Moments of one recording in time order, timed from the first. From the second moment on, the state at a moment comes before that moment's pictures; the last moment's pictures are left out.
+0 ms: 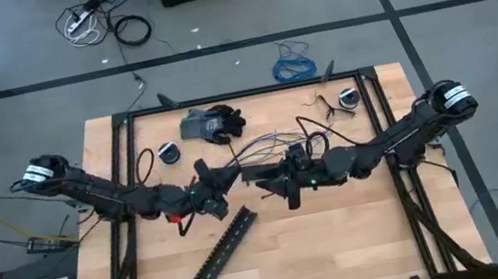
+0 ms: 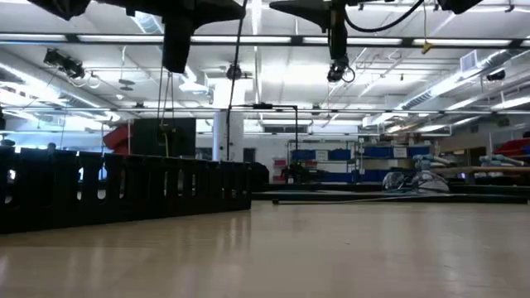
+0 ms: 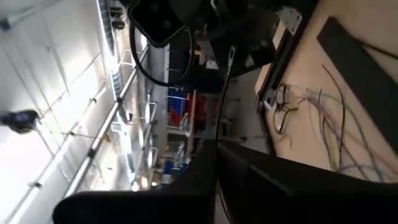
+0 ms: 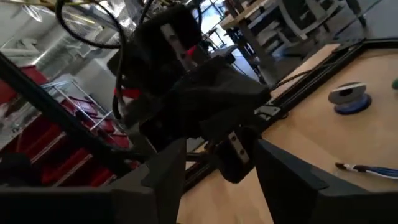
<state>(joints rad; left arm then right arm) -0.34 1.35 0.64 0.76 -0.76 1.46 0.28 1.49 0.82 0.72 0.42 0.68</state>
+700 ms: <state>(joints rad) -0.35 1.56 0.77 1.03 -0.85 1.88 0.33 1.49 0.82 0.66 0.41 0.66</state>
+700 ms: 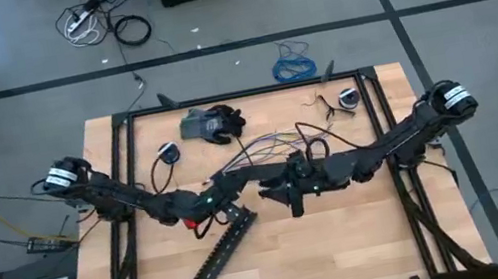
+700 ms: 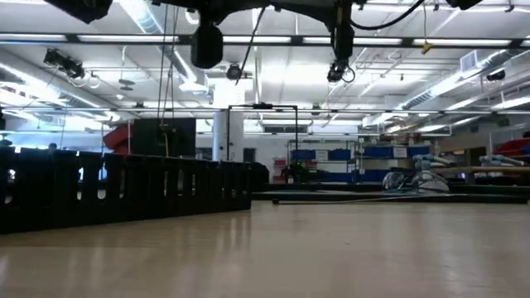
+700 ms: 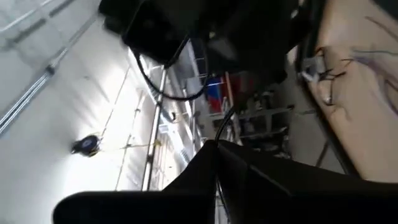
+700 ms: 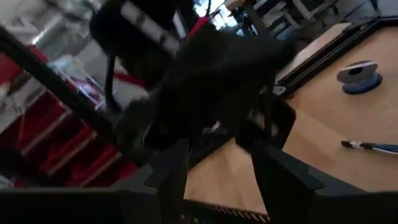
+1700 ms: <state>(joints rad) -0.42 1.56 0.77 0.84 -0.73 0.96 0.40 1.47 0.82 0.63 0.46 -0.89</state>
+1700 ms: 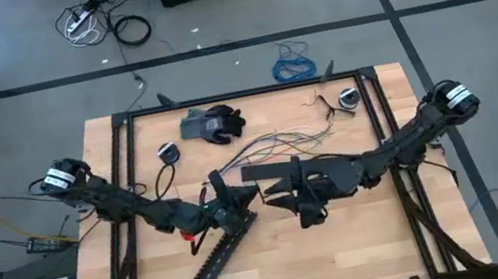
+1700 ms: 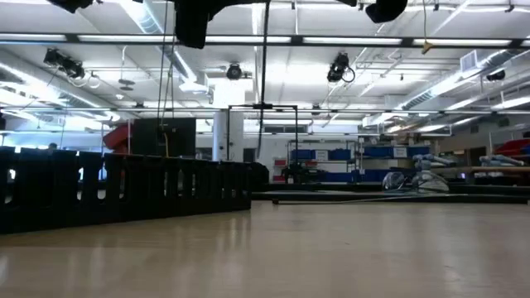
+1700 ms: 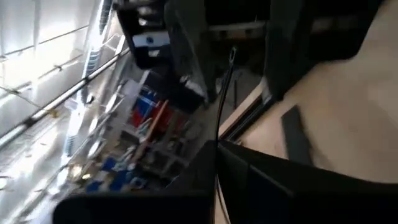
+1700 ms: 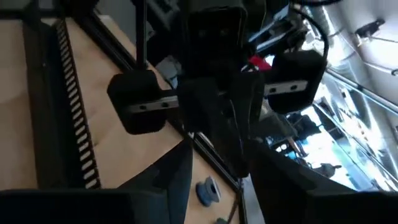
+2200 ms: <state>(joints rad) -0.39 1.56 0.78 0.84 -0.60 0.85 0.39 1.47 0.82 0.70 0.40 -0.88</state>
